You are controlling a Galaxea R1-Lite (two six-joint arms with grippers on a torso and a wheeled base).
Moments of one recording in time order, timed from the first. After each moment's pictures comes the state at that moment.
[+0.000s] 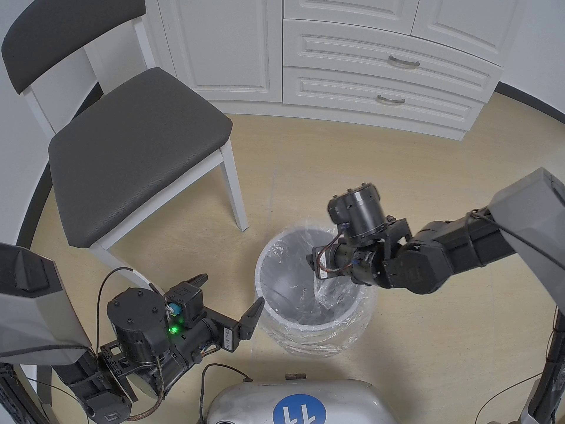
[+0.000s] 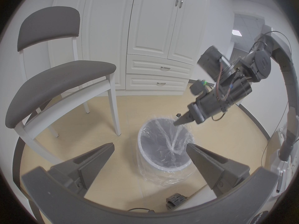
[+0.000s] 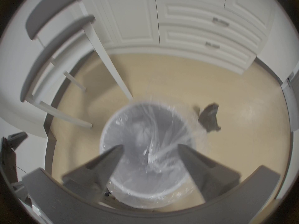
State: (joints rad) left arm -0.72 1.96 -0.23 -1.53 0.28 -0.01; right arm 0.68 2.13 -1.30 -0.19 -0.36 0.27
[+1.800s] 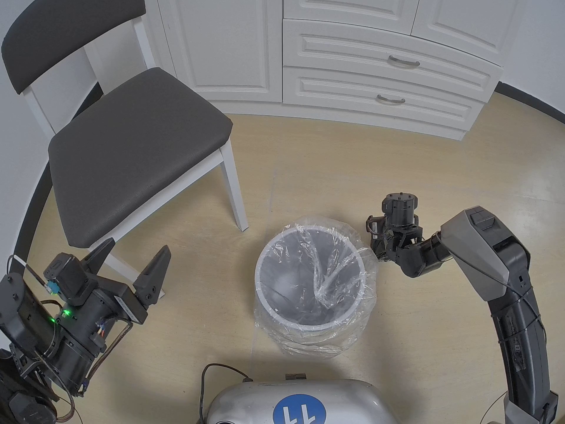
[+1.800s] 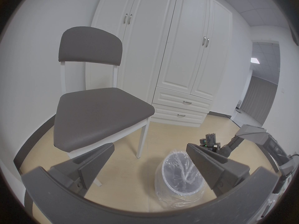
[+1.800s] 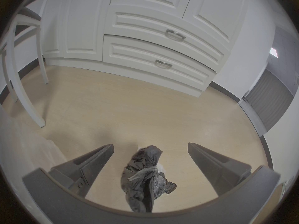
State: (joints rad) left arm -0.59 1.51 -0.05 -1.53 0.35 -0.09; right arm 0.28 2.65 -1.67 -0.73 -0.53 -0.09
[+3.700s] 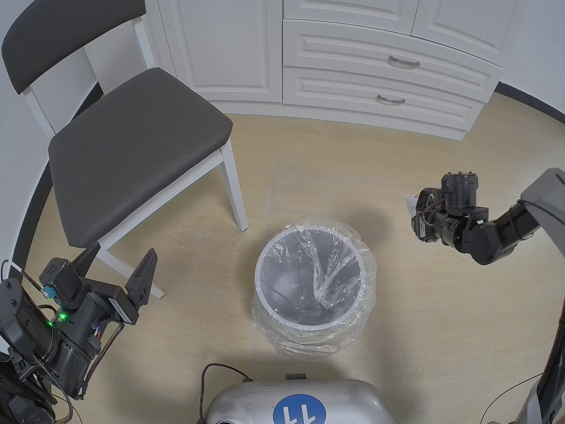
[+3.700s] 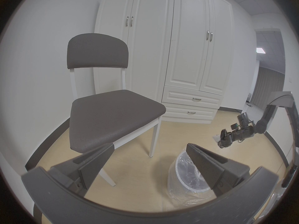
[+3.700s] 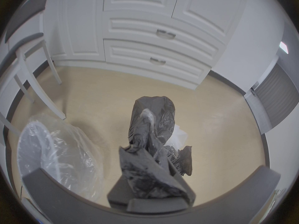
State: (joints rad) left arm -0.59 1.49 -0.02 -1.53 0.45 -0.03; right arm 0.19 2.12 -1.10 -0.62 -0.35 -0.06
